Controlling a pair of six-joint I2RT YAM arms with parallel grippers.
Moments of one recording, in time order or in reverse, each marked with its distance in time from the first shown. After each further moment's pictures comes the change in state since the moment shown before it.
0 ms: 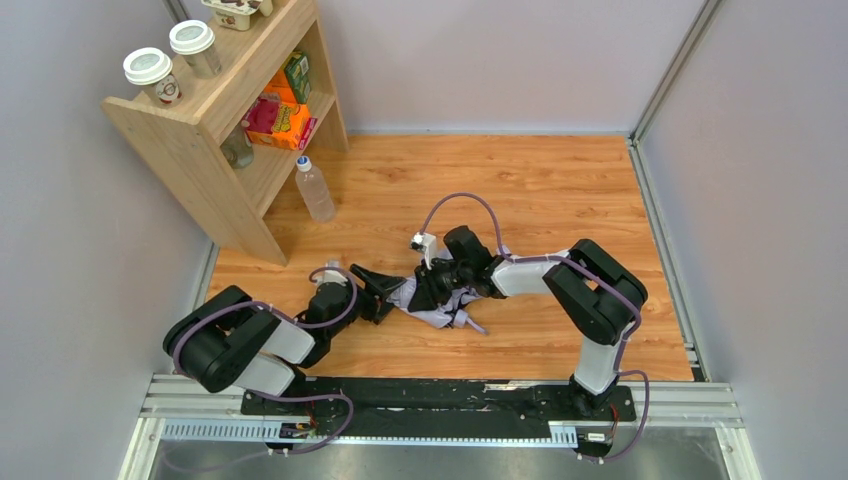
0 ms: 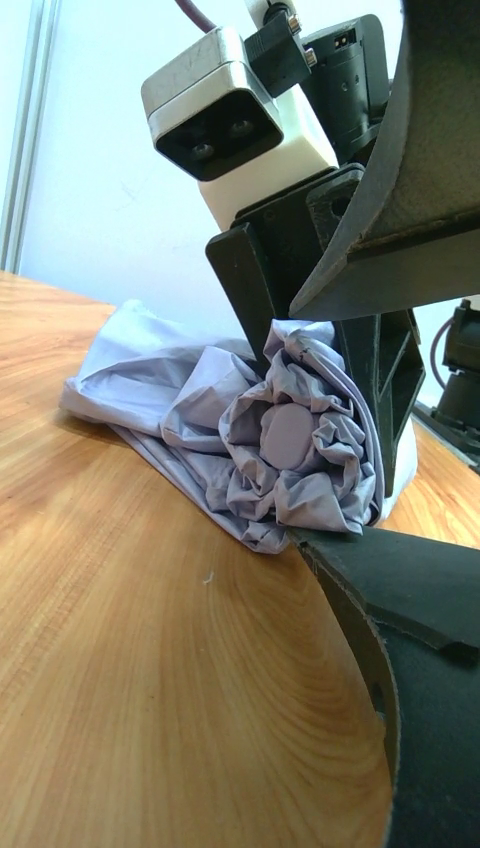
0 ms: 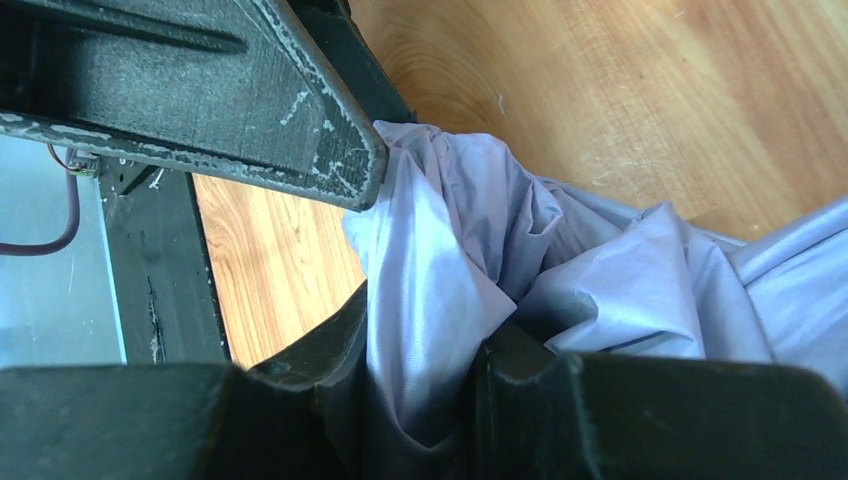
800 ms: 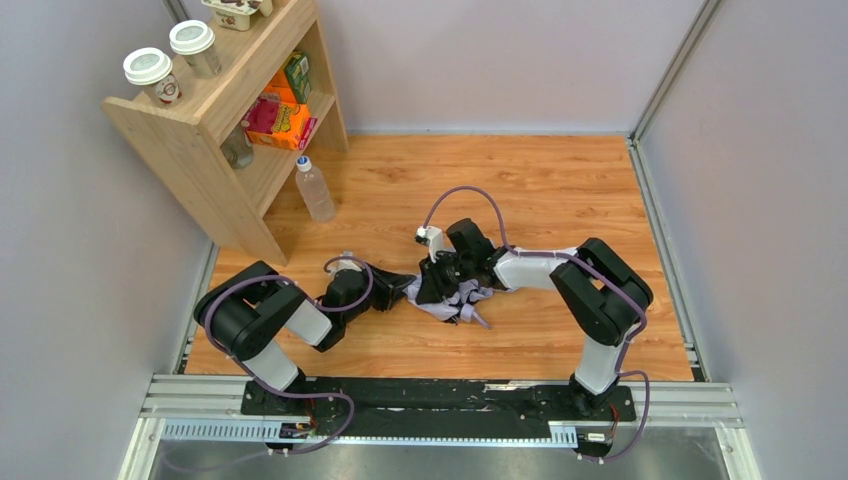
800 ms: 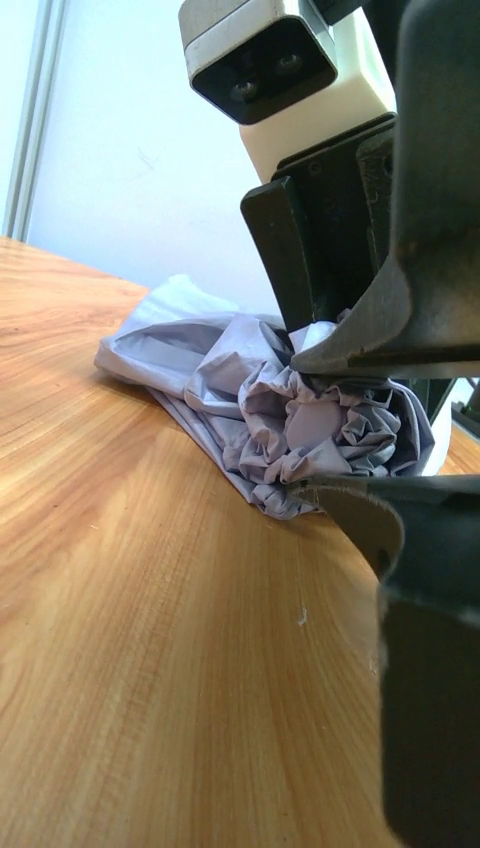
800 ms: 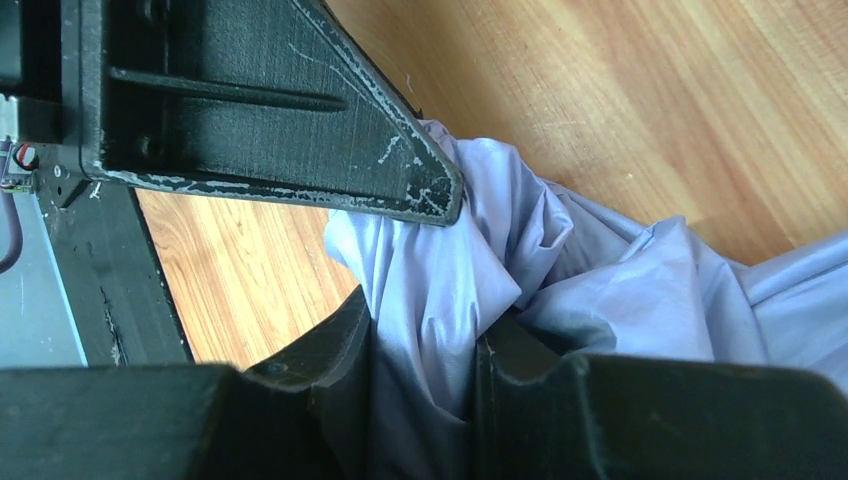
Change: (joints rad) left arm -0.034 0.175 0.150 -0.043 0.002 0.003; right arm -0.031 -0.019 0.054 -0.161 0.071 -0.058
